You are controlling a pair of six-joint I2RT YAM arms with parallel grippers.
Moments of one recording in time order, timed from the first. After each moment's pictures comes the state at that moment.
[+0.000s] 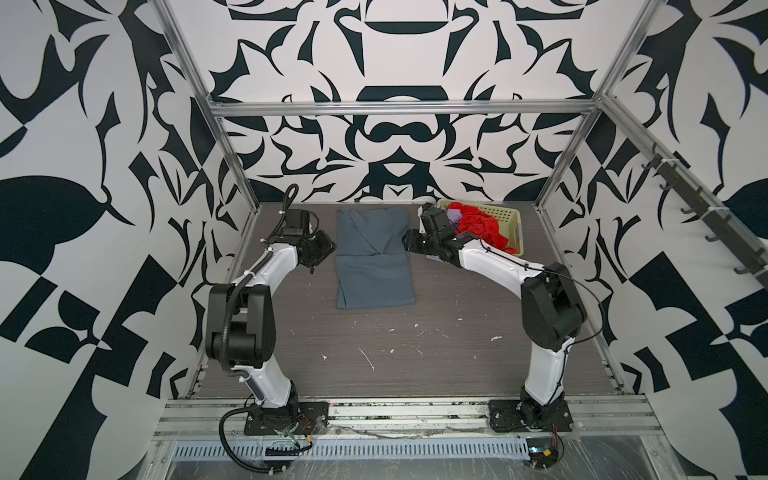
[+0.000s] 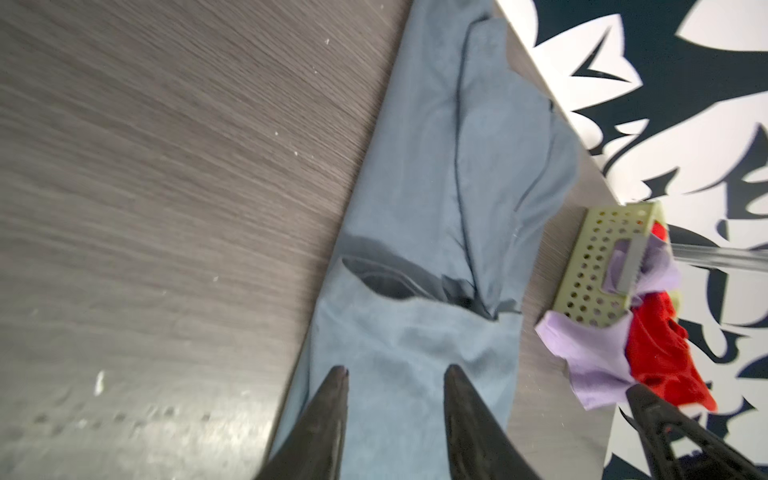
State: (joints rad) left arm -0.10 1.66 1.19 -0.42 0.31 -0.71; right arm 0.55 1.87 1.42 -0.22 -0.06 0.60
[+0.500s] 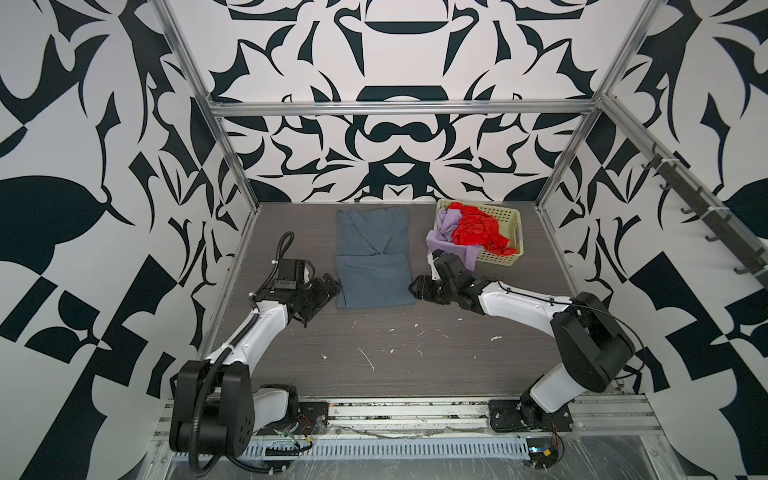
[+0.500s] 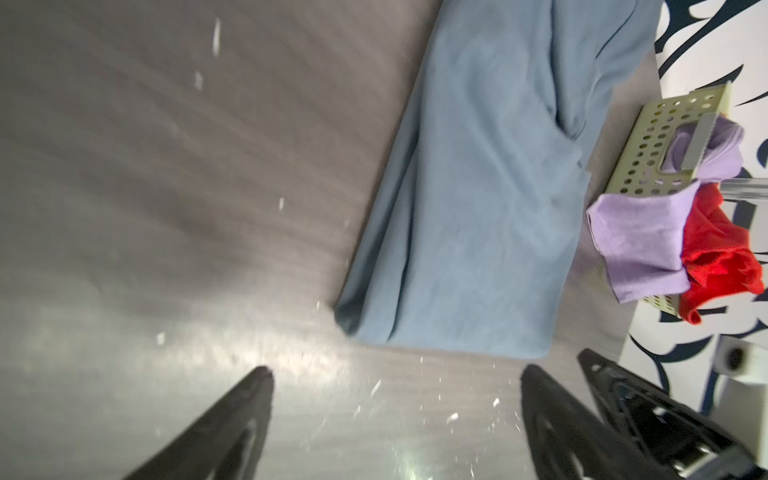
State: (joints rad) left arm -0.13 1.20 0.64 -0.42 0.37 -0.77; right arm 0.62 1.57 0.84 -0.08 -0.19 0.79
